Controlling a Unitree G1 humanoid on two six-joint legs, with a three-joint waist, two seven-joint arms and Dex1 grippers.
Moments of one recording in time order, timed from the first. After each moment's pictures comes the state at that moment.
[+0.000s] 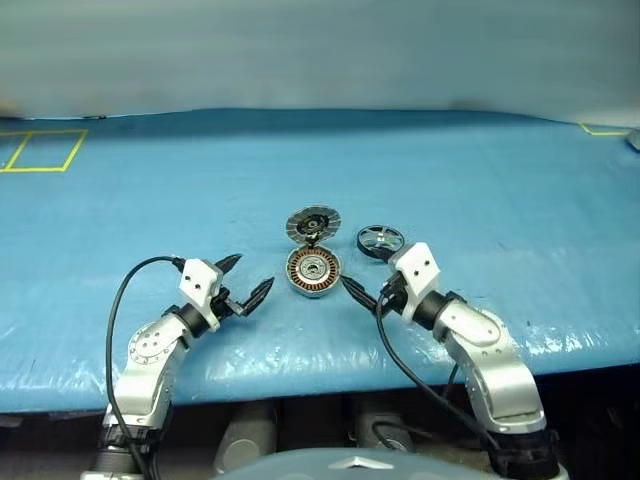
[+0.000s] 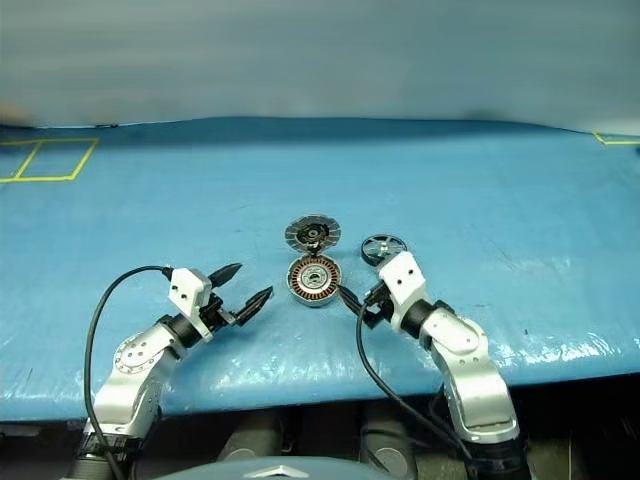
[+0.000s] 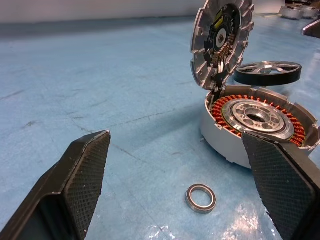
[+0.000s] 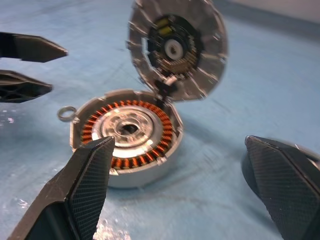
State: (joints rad) left arm 0.06 0.35 0.00 -0.06 -0.26 0.04 -0.68; right arm 0.08 -0.22 0.05 -0.46 0.05 0.47 0.56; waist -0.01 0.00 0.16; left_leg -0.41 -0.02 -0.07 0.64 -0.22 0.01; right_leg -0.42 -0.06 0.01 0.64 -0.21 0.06
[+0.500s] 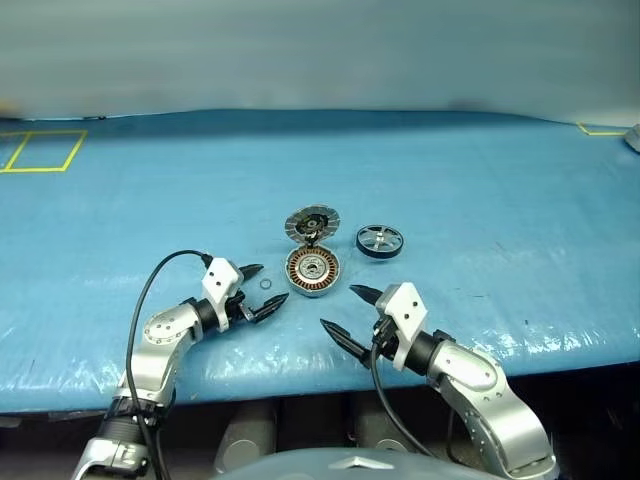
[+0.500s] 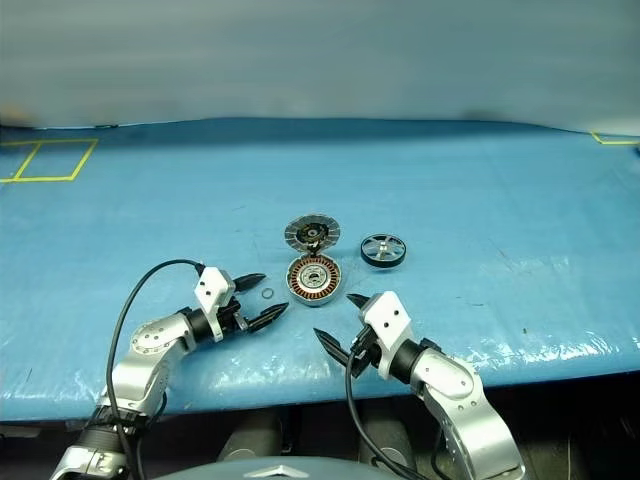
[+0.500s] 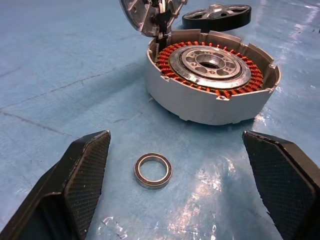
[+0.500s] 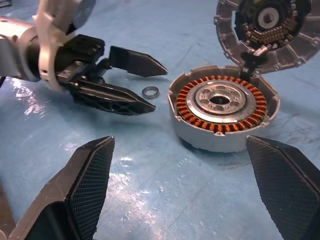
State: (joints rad) left arm -0.09 0.39 -0.09 0.12 -0.24 0.06 -0.82; right arm 0.21 -0.35 0.19 -0.60 0.19 0.47 0.63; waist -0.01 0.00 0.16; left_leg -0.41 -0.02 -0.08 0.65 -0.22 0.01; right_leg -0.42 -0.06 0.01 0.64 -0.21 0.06
